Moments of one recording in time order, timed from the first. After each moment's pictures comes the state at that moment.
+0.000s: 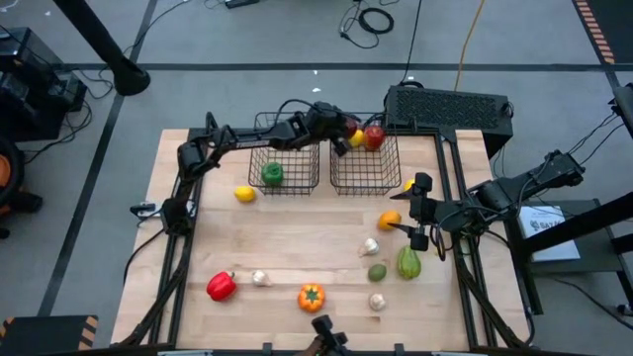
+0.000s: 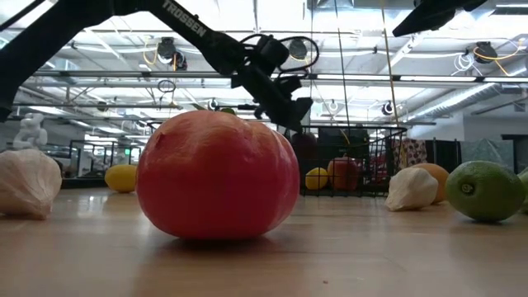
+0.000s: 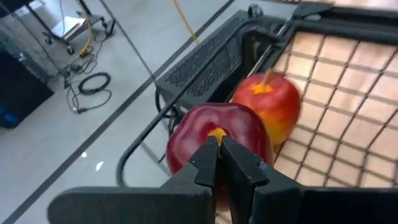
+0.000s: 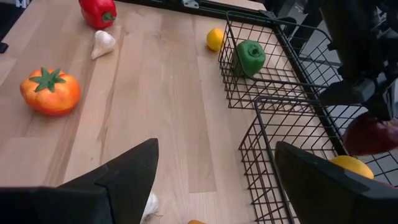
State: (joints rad) left arm 0.46 2.11 1.64 -0.05 -0.19 0.11; right arm 0.42 0.87 0.87 -0.65 0.55 0.18
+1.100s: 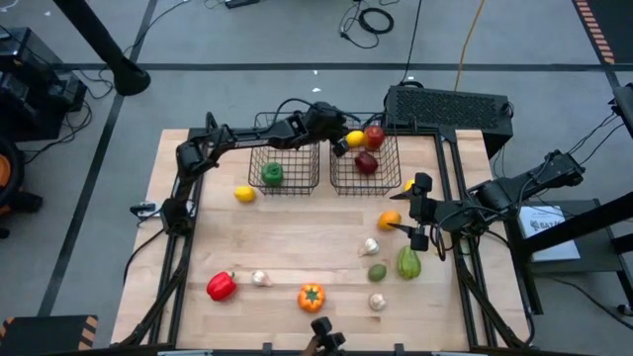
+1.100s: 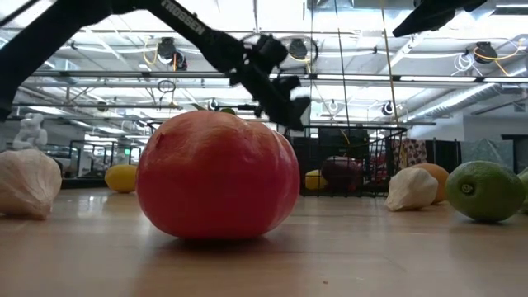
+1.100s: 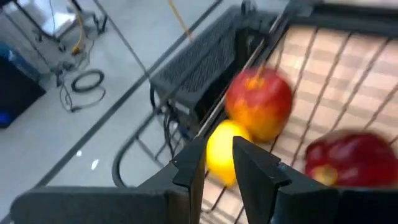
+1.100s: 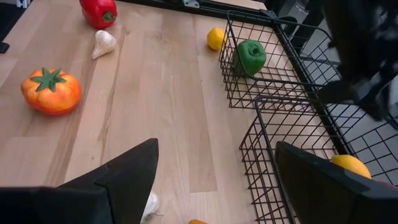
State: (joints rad) left arm 0.46 2.09 1.64 -0.08 -0.16 0.12; right arm 0.42 0.87 0.87 -0.66 0.55 0.18
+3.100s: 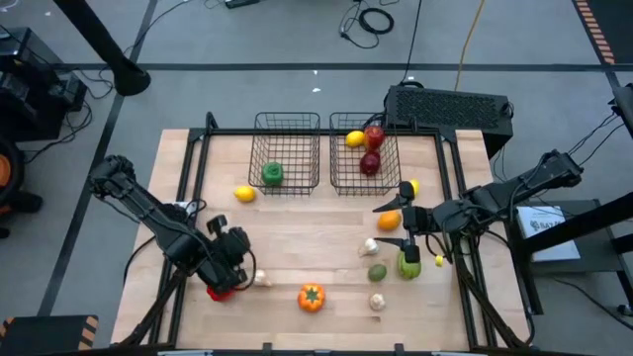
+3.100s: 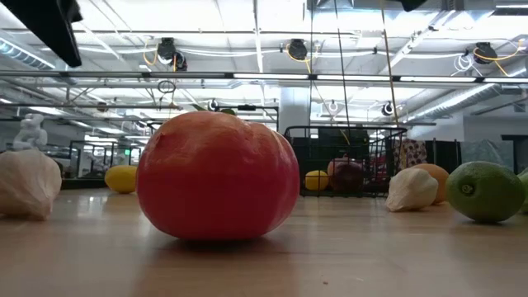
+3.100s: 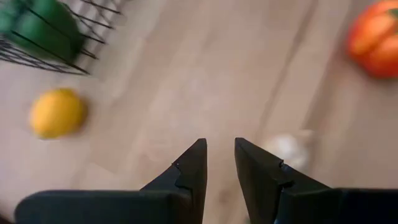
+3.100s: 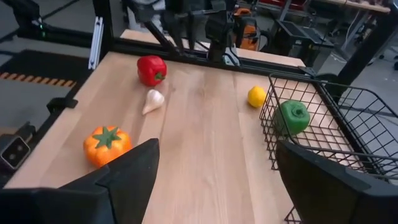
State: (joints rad) left arm -0.69 1.36 1.10 -1.13 -0.47 -1.06; right arm 0.43 0.96 0.87 -0.32 0.41 0.04
